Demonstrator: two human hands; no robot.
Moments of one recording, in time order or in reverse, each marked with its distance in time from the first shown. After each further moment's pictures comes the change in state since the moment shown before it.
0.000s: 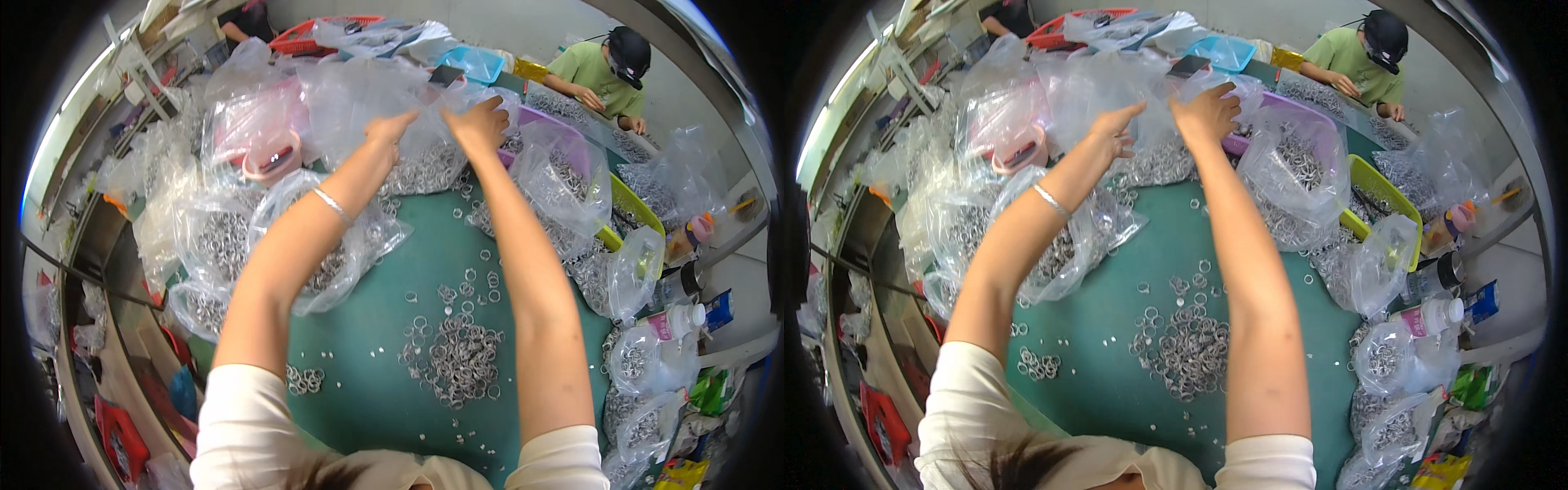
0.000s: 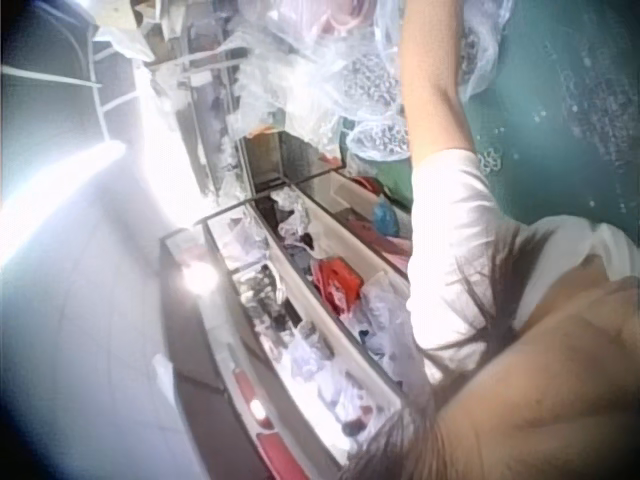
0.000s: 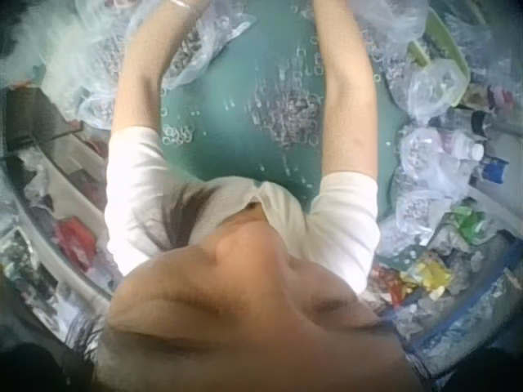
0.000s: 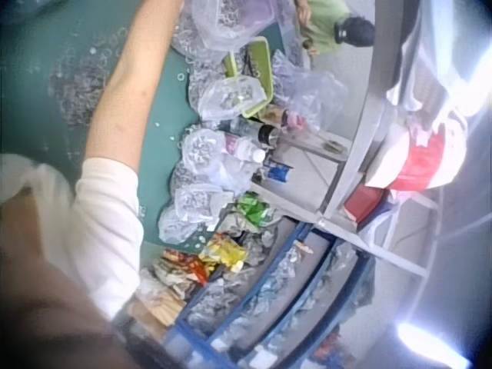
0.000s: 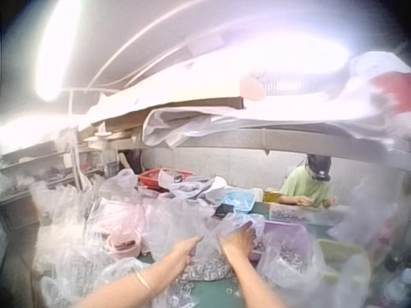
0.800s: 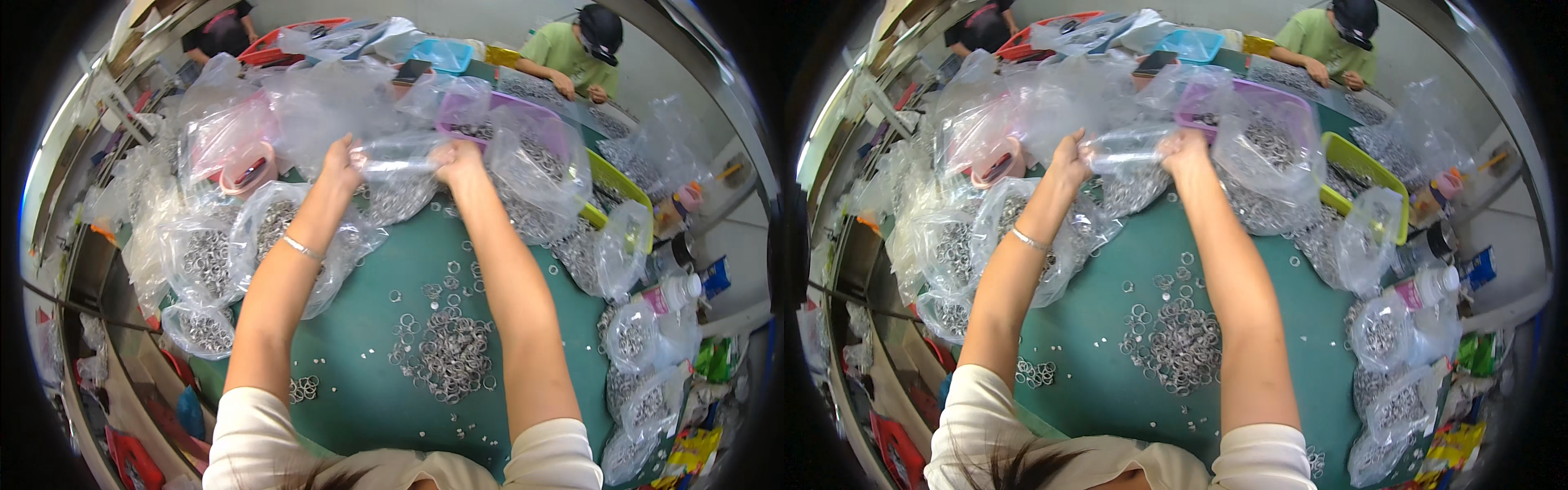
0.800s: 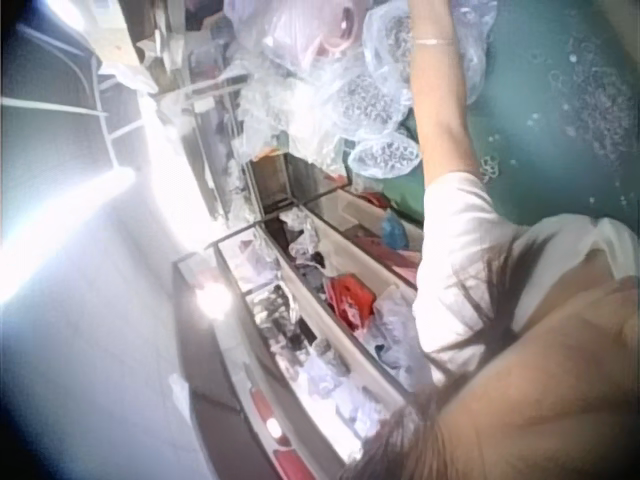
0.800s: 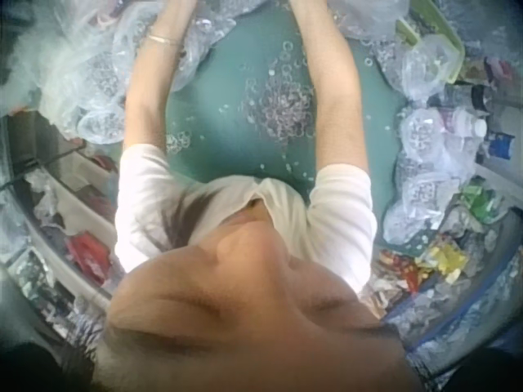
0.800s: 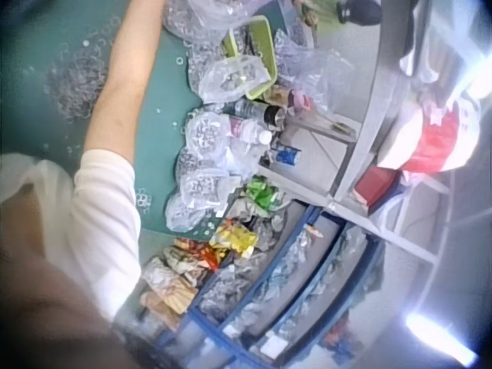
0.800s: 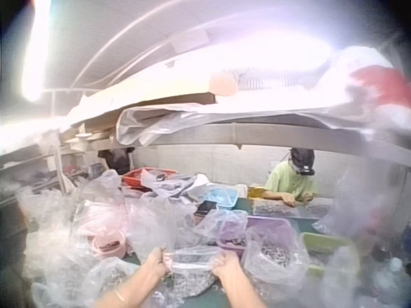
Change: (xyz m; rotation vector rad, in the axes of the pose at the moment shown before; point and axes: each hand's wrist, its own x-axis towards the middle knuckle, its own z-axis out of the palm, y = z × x) left_hand 0.031 -0.048 -0.062 -0.714 -0.209 -0.192; right_hand -0.016 0.059 0.018 1.862 -0.712 1.206
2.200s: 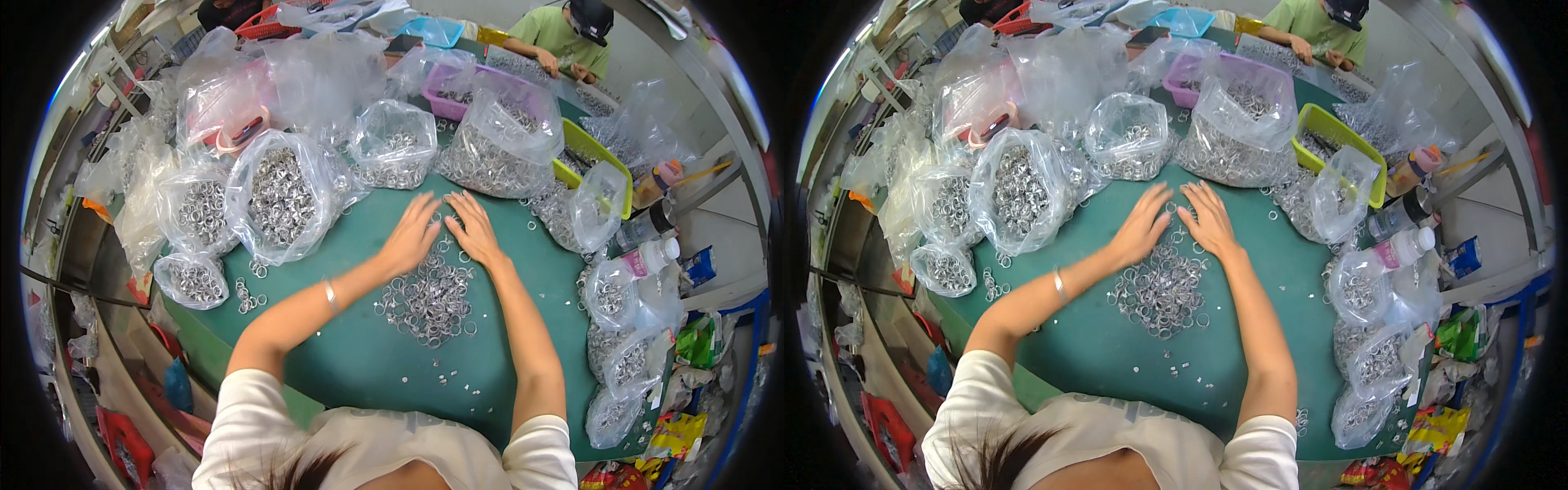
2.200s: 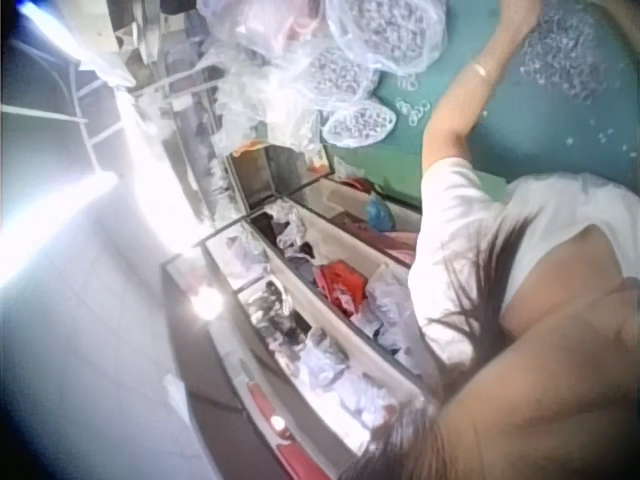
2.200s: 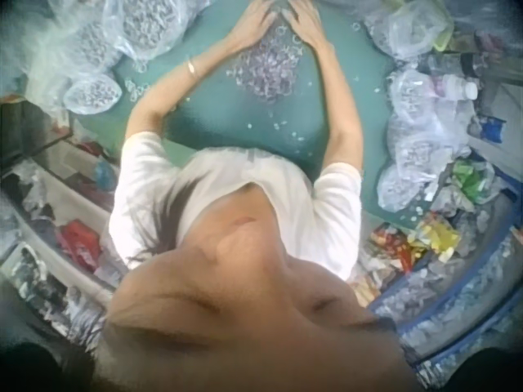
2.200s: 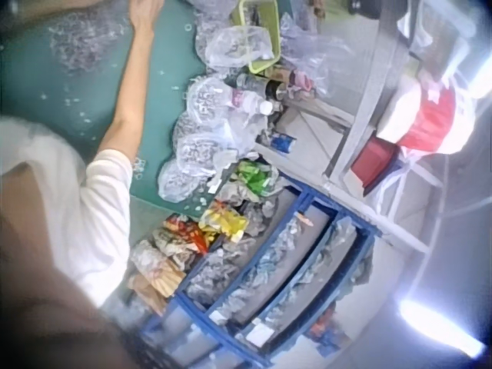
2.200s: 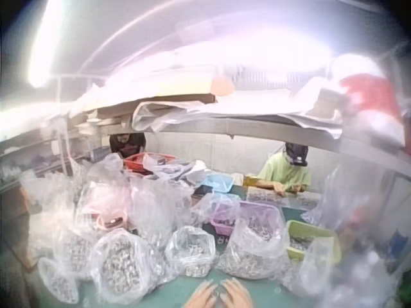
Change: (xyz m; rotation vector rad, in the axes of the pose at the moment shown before) left_hand -0.161 -0.210 -0.023 1.593 -0.604 0.854; right_hand -0.143 -0.008 -0.192 -2.212 -0.217 -0.957
